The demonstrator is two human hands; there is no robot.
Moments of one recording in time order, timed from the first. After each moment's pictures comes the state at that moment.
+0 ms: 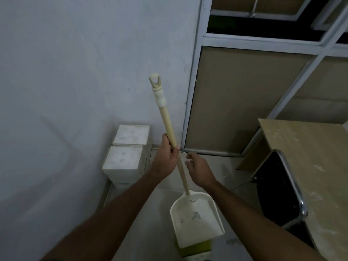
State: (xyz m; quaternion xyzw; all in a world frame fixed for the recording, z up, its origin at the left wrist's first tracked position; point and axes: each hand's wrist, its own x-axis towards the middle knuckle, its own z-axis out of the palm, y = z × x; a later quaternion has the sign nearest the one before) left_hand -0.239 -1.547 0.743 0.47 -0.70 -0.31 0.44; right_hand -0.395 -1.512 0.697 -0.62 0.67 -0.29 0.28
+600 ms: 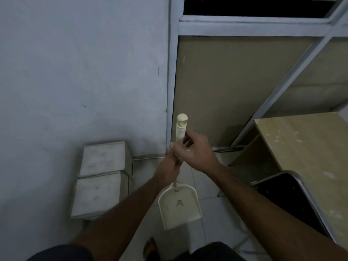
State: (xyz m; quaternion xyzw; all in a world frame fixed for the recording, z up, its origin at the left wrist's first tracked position) left_hand -0.332 -1.808 0.623 0.35 -0.79 -0.44 0.25; right_hand -0.459 -1.759 0.749 -0.62 0.62 -0.42 0.22
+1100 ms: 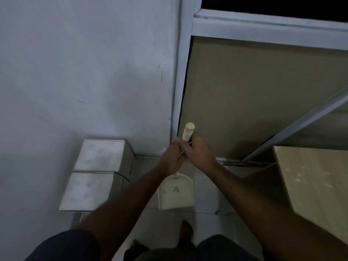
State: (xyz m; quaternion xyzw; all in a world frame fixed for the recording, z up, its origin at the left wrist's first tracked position) left_hand -0.426 -1.925 0.615 0.43 -0.77 -0.40 0.26; right_hand -0.554 -1.895 0.695 -0.59 0.68 -0.32 0.31
